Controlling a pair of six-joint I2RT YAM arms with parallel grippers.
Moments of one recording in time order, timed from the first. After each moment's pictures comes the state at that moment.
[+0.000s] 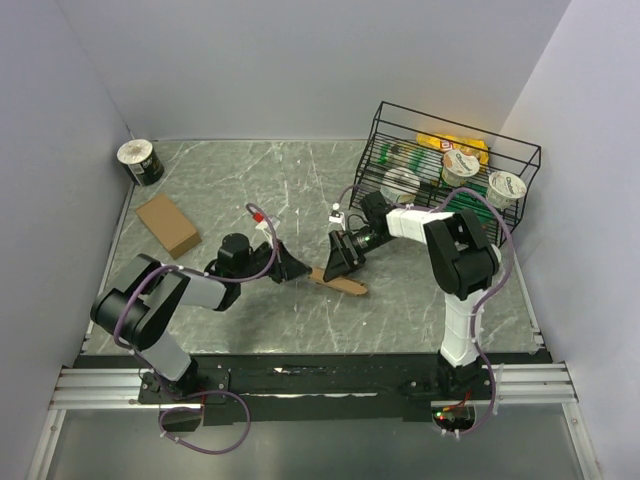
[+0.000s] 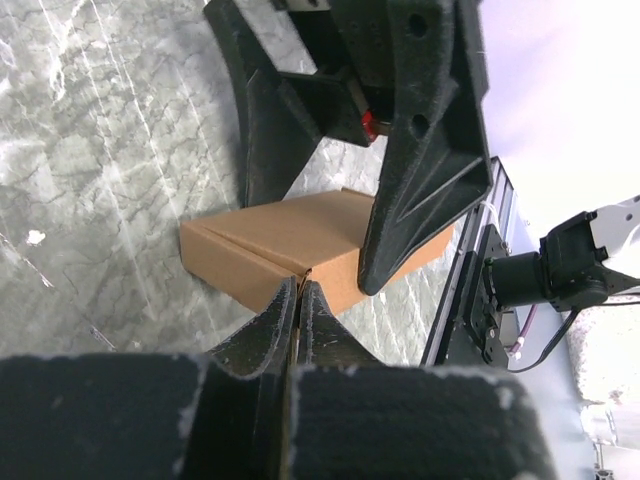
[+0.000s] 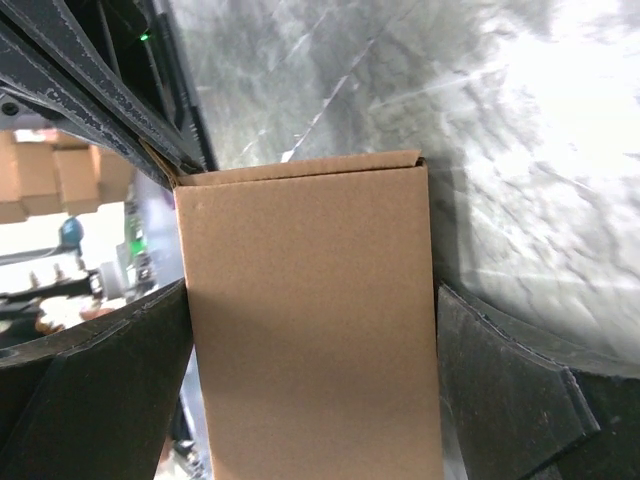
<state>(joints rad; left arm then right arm) -0.49 1.61 0.45 0.92 0.65 -0.67 0.38 2.02 1.23 -0.56 -1.07 -0.13</state>
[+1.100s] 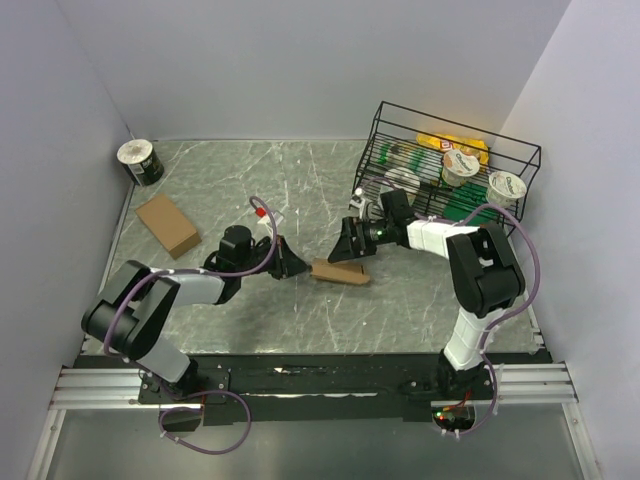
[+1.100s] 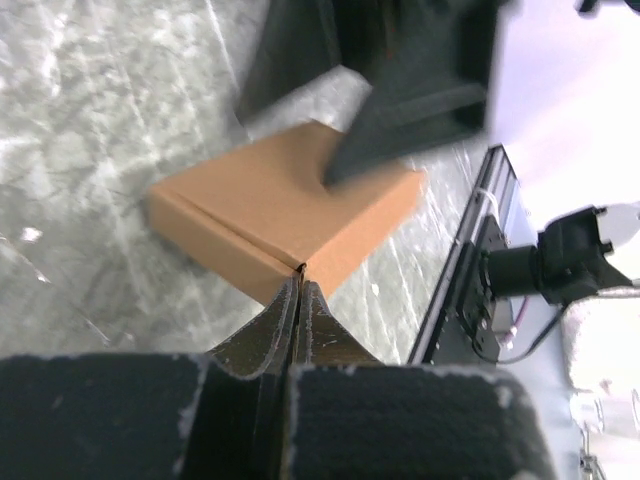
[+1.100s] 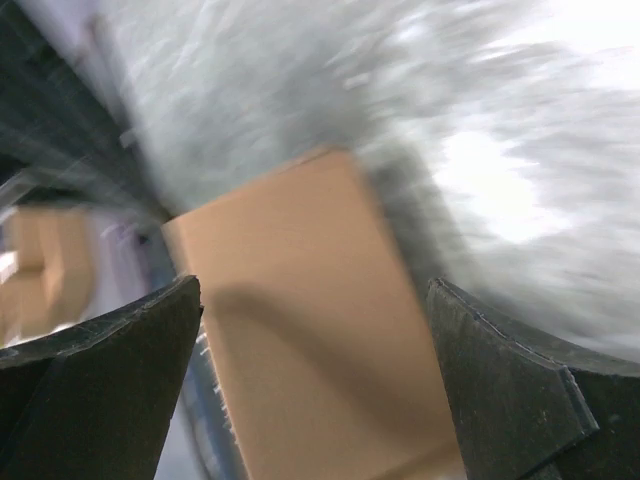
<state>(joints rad) -0.49 1.55 0.53 0.71 0.65 -0.63 0.32 1.81 1.01 -0.11 -0.92 0.20</state>
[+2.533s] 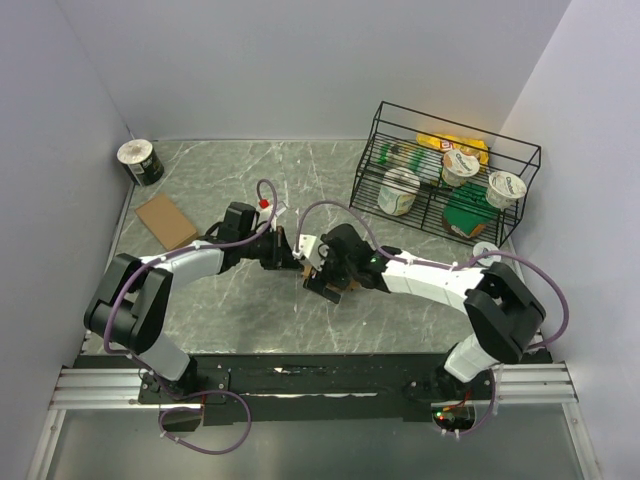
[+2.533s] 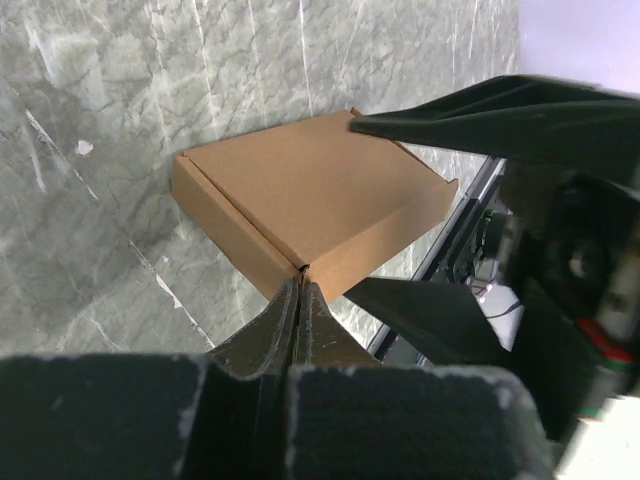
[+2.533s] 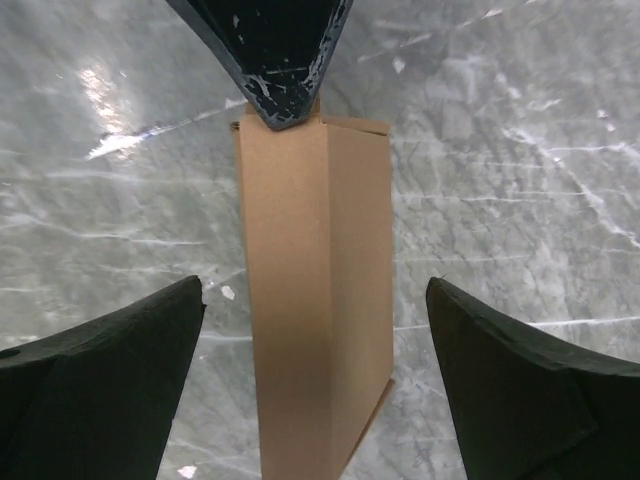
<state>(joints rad) -0.42 1.58 0.81 0.04 0.74 -0.51 0.82 1.52 0.90 -0.22 -0.11 -0.41</state>
